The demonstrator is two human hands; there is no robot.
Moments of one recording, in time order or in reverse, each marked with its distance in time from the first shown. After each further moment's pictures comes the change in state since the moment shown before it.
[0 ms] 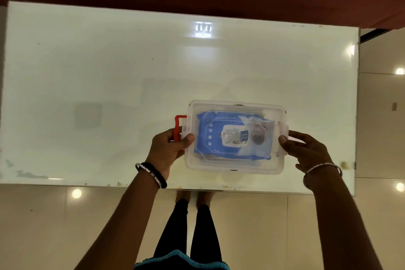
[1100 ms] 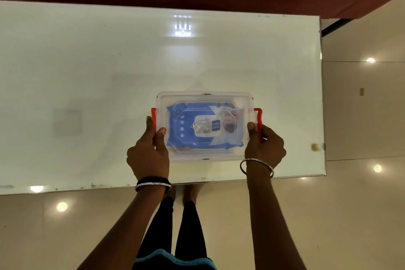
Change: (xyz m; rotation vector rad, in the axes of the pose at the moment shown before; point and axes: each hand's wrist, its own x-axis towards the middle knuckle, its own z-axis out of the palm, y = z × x) left_hand -0.029 -0.029 0.045 0.769 0.616 0.563; right_hand -0.028 0.022 0.051 -0.136 0.579 -0.239
